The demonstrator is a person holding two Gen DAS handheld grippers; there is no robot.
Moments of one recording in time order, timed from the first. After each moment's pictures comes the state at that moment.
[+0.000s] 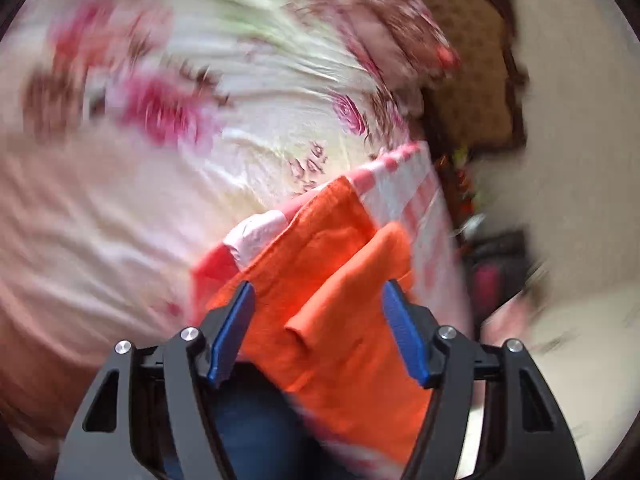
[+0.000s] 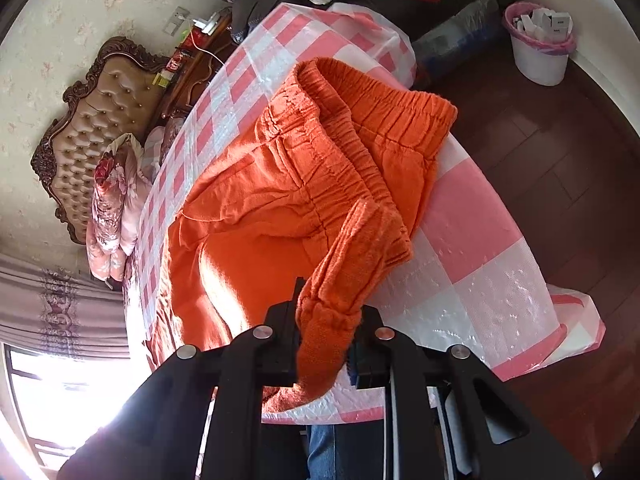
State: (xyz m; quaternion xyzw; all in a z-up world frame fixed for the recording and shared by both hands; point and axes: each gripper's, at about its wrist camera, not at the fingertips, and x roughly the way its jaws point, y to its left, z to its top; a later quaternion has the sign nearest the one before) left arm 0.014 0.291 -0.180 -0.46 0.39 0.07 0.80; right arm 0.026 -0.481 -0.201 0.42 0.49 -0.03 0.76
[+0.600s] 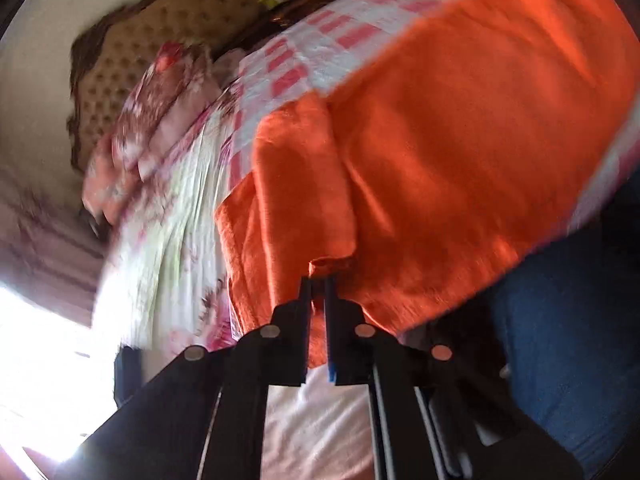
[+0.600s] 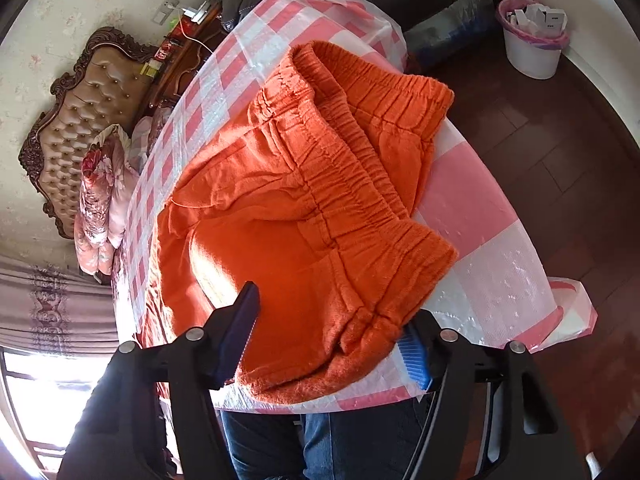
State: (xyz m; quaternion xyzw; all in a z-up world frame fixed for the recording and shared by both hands) left arm 0.039 0.126 -0.190 0.28 0.46 -0.02 0.85; right arm 0.024 -0.473 -0.200 0.41 0.52 -0.04 0.75
